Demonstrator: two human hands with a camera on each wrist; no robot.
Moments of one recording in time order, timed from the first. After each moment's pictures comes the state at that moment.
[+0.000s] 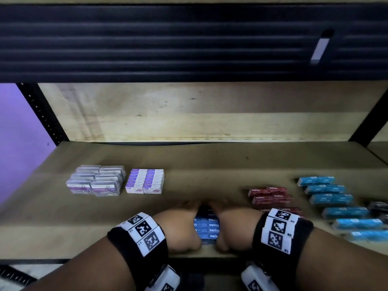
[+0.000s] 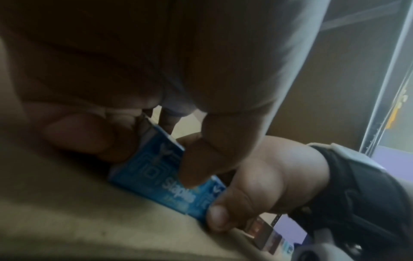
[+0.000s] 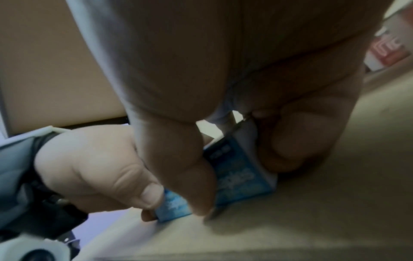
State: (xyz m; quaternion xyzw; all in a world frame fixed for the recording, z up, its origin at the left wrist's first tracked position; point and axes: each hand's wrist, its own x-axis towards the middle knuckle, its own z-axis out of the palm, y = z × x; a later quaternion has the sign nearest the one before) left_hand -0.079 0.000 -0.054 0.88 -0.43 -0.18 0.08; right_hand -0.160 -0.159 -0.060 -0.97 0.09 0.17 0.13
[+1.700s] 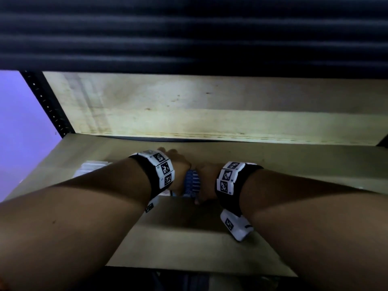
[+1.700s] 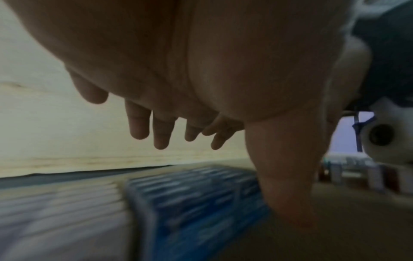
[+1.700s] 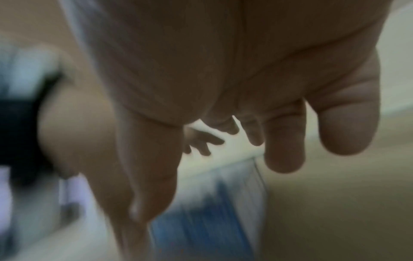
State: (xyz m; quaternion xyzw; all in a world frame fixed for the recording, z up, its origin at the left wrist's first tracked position) left_hand 0.068 -0.031 -0.026 0.86 -0.46 -0.11 -0.20; right_hand -0.002 -0.169 -0.070 -0.97 0.05 0.19 0.13
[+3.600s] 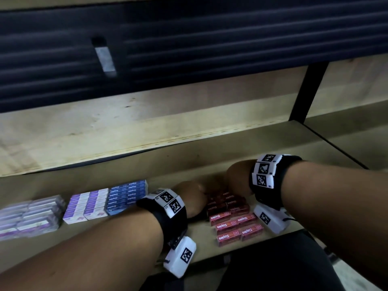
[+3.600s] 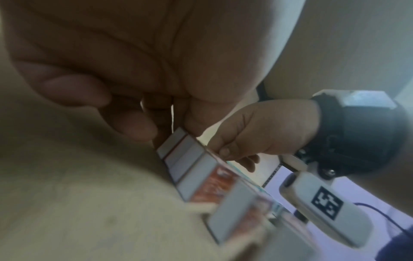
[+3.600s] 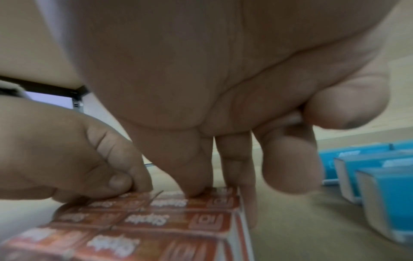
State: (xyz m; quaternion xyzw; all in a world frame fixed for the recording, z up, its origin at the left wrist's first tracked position) left_hand -0.078 -0.182 -0.075 0.86 -0.45 -0.21 0.06; right_hand -0.147 -0.337 -0.049 -0.78 0.54 -0.10 -0.29
